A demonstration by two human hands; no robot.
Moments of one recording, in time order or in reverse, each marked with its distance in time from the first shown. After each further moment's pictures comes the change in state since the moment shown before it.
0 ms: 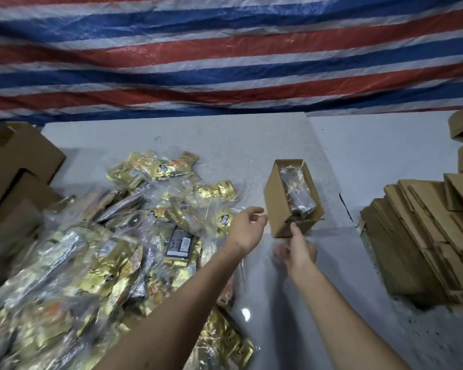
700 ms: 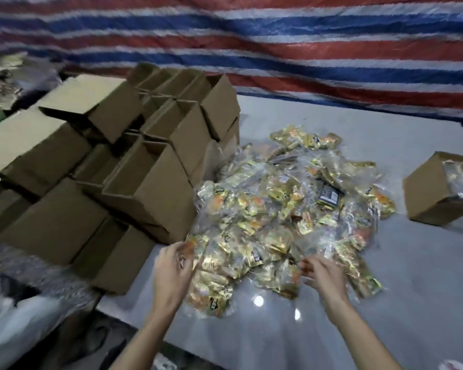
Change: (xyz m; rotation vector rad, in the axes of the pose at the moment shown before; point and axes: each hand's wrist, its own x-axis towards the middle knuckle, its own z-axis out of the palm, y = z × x) left_hand -0.438 -0.267 -0.345 0.396 0.886 -0.101; right_hand -0.326 0.243 -0.017 -0.589 -0.561 -0.239
